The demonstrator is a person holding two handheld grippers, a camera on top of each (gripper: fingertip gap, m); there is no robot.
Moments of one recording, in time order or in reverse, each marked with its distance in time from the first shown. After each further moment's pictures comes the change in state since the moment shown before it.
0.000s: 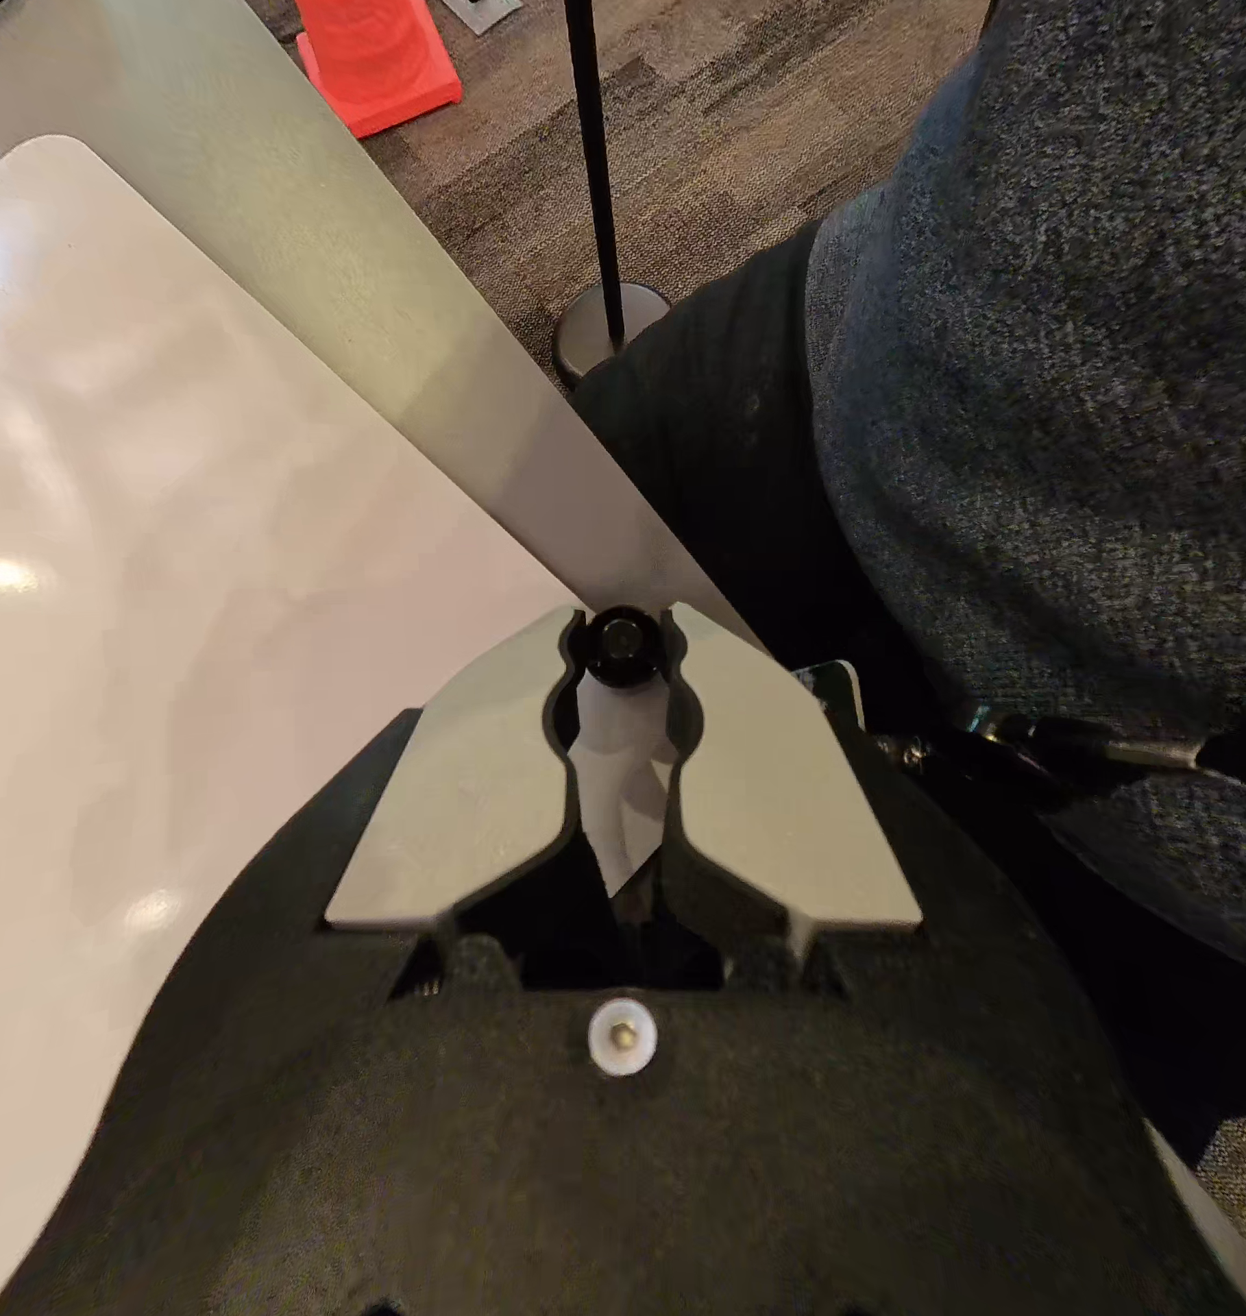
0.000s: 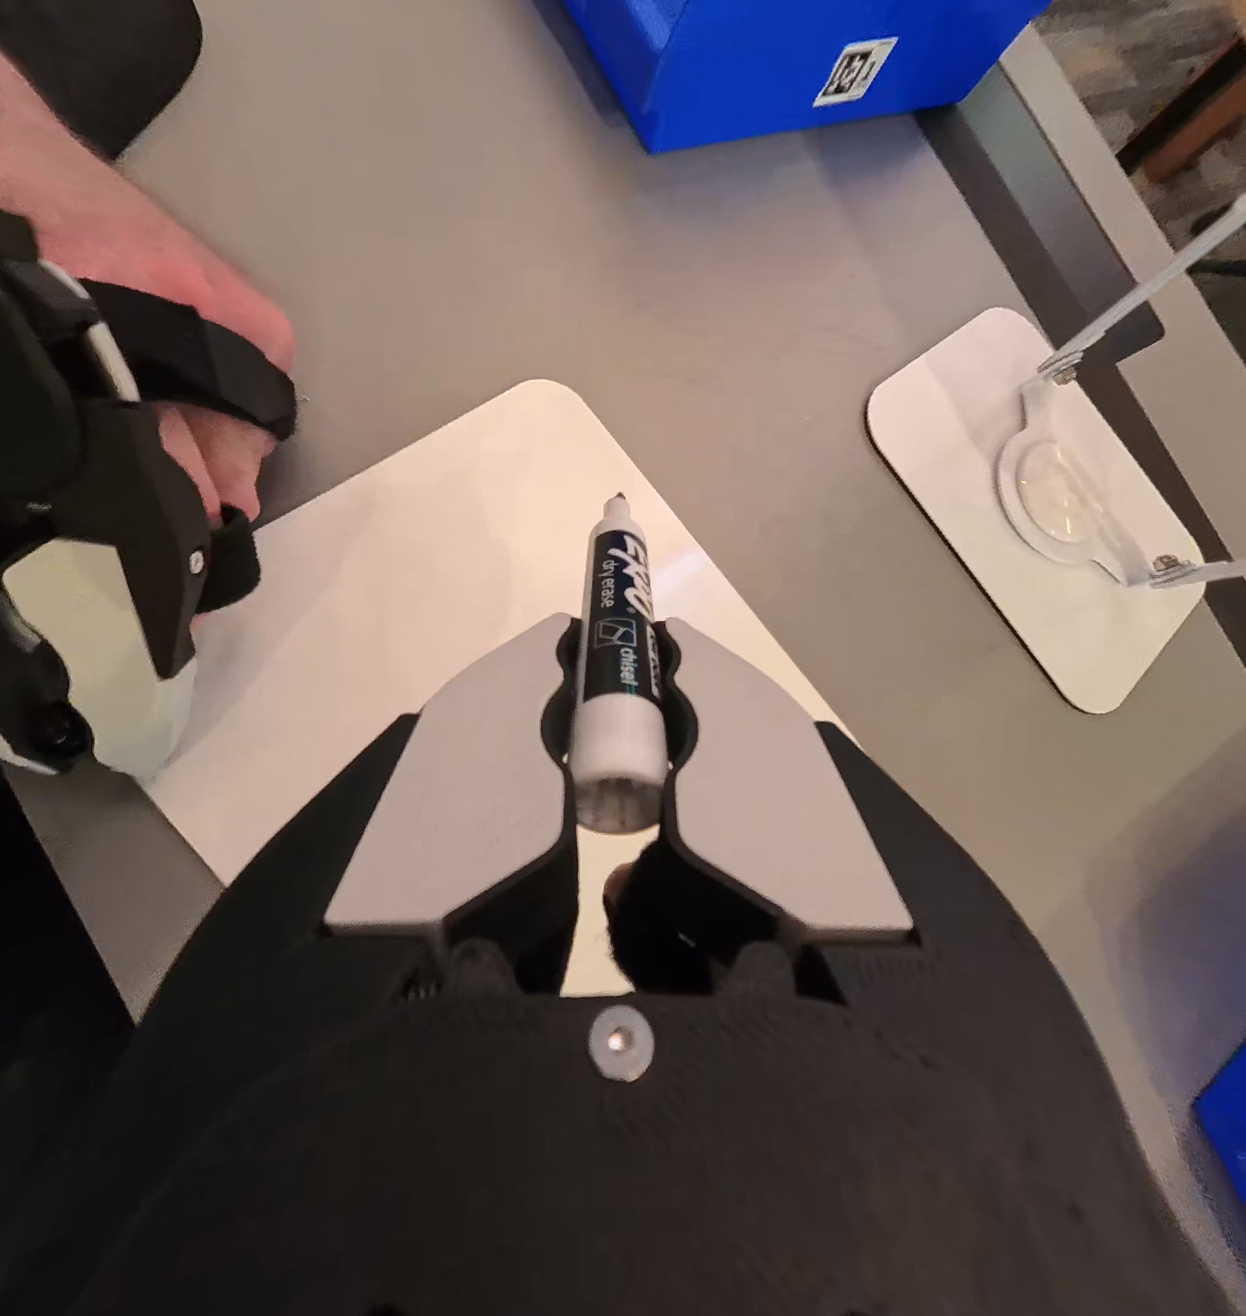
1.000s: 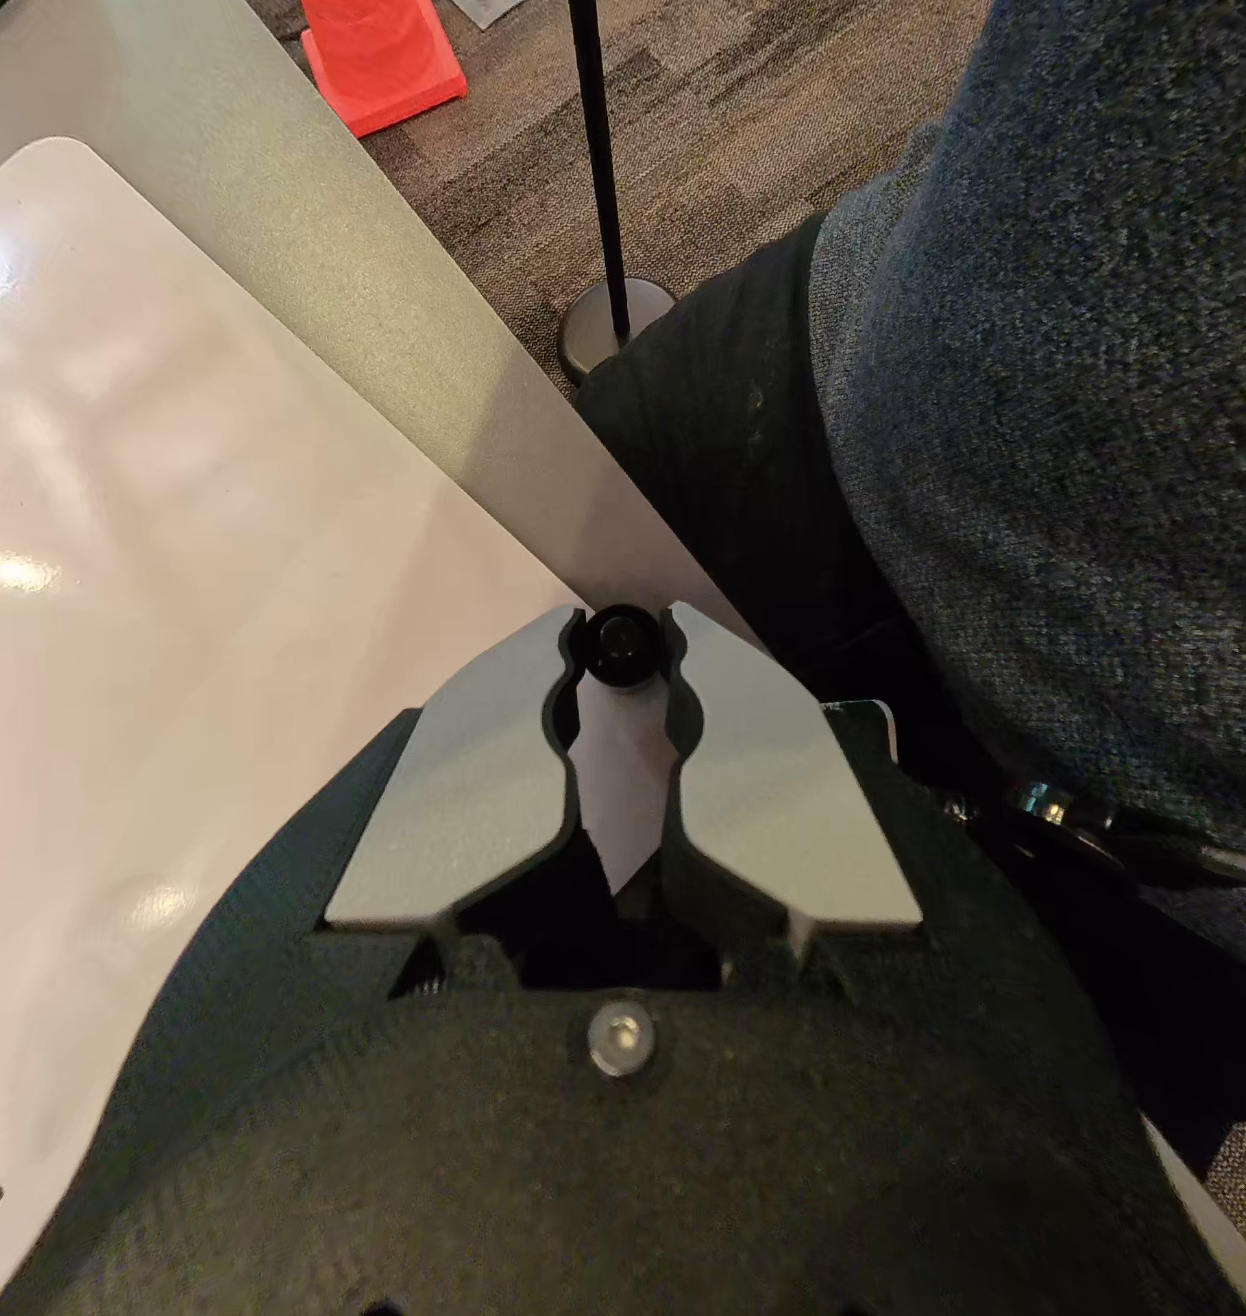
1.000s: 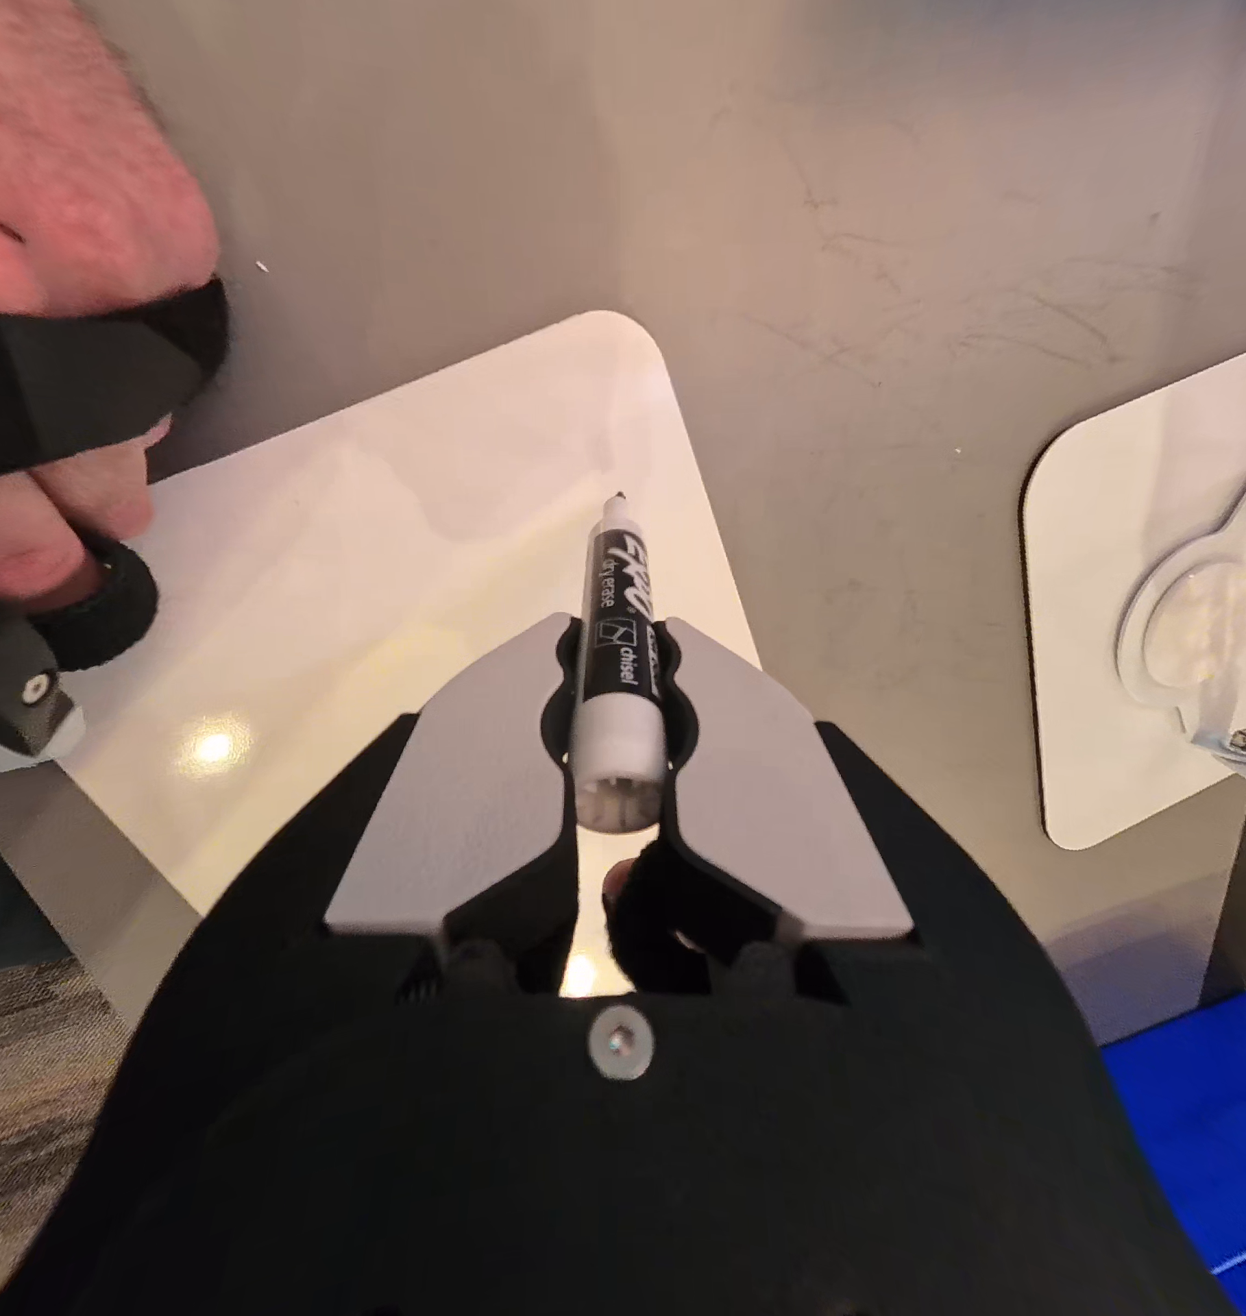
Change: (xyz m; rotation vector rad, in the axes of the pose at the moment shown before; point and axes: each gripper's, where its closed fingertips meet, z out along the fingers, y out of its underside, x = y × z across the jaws) left arm -0.004 -0.004 0.005 -0.007 -0.010 0.013; right arm -0.007 -0.011 0.064 -0.420 -0.193 -0.261
